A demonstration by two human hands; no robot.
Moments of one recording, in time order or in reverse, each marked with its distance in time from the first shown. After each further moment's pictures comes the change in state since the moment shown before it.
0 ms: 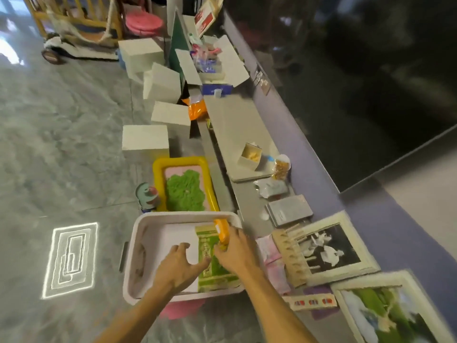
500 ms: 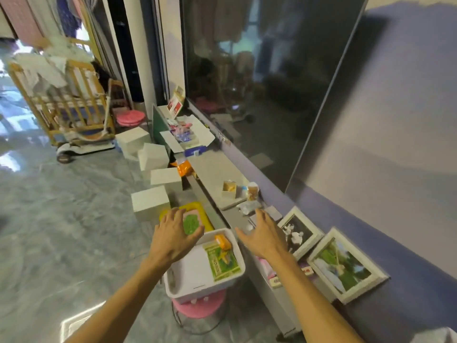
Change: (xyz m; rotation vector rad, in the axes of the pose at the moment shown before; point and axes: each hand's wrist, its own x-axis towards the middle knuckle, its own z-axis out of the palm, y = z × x) left_hand -0.254 0.093 -0.214 0.271 0.406 0.495; right_hand -0.299 -0.043 -0.208 0.123 0.376 0.043
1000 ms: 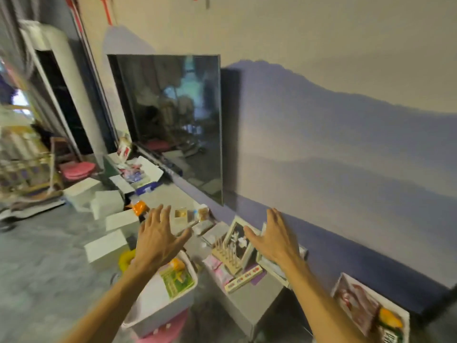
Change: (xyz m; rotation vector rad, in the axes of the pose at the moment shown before) left_hand -0.113 0.220 -0.011 0.070 0.130 0.270; right_hand -0.177 0.194 -0.161 0.075 0.298 0.189
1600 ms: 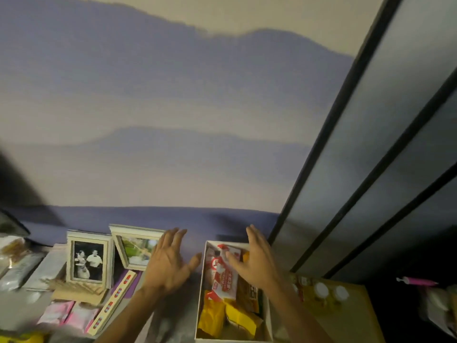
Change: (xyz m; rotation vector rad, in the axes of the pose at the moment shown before) left_hand -0.012 0.341 0.320 -0.262 -0.613 0.608; right_hand -0.066 0.353 -0.028 0.018 0.076 0.620
